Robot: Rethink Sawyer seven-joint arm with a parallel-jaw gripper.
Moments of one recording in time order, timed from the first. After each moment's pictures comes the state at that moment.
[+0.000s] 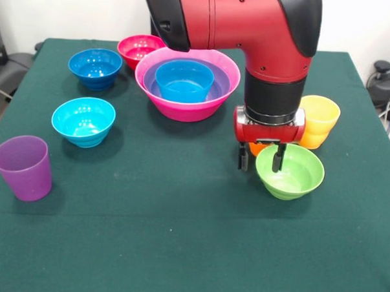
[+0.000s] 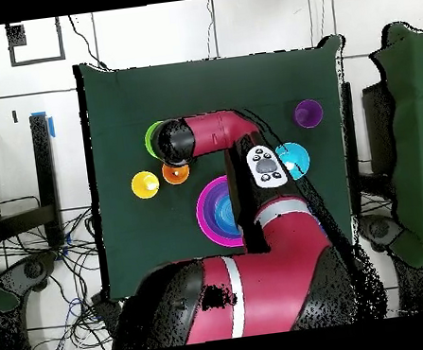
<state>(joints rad) -0.27 -0.38 0.26 1.35 -0.32 0.58 1.89</state>
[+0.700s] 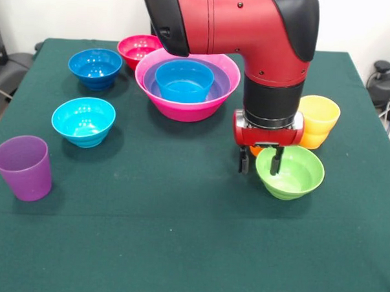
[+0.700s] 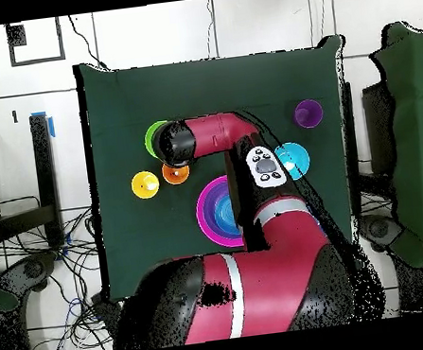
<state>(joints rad) -0.27 -0.36 0.25 1.35 -0.32 0.55 1.89</state>
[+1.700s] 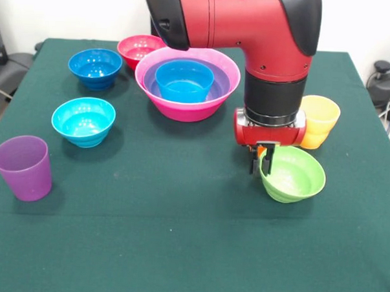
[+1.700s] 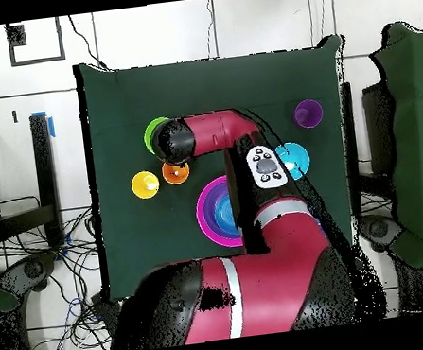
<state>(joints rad) -0.26 -0.38 0.25 1.35 -0.32 0.54 1.89</state>
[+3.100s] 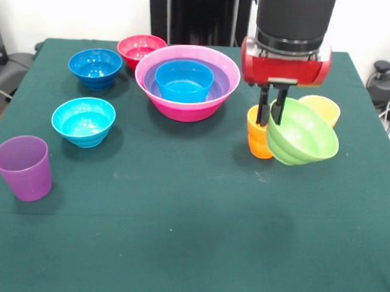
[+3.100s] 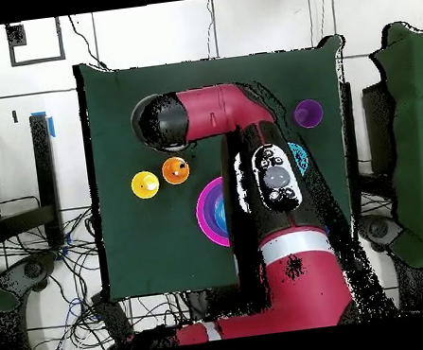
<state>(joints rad) -0.25 -0.60 0.24 1.35 -0.27 0.75 1.89</state>
